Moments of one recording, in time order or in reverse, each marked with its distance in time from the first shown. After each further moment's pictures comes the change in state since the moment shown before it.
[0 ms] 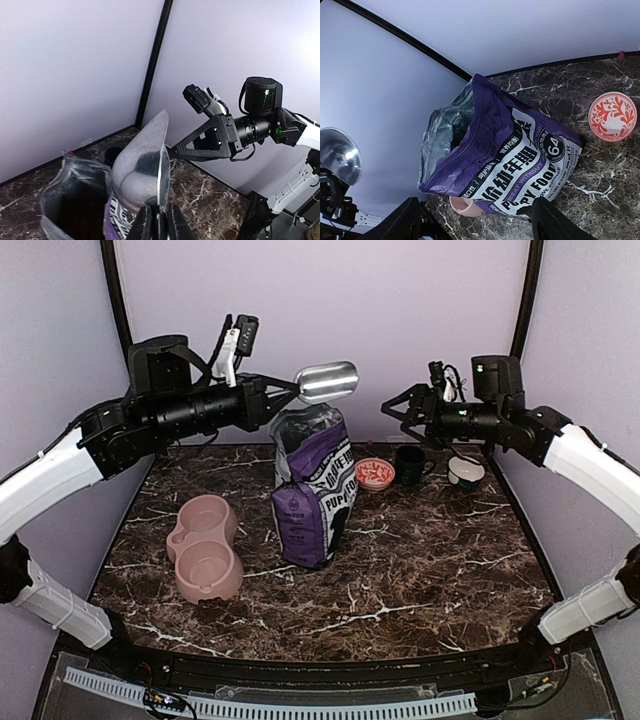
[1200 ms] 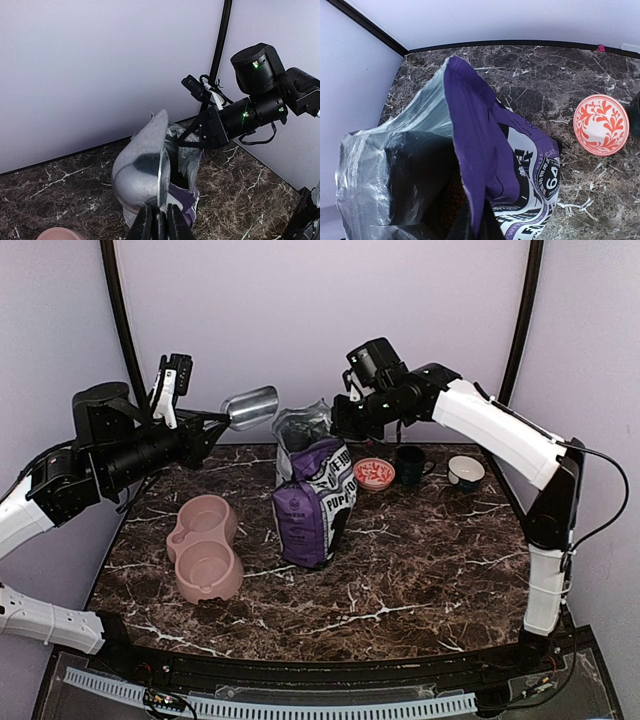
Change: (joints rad) left arm 0.000 -0.347 -0.316 -0.084 -0.351 0.079; right arm 0.225 0.676 0.808 -0.519 0.425 -0.121
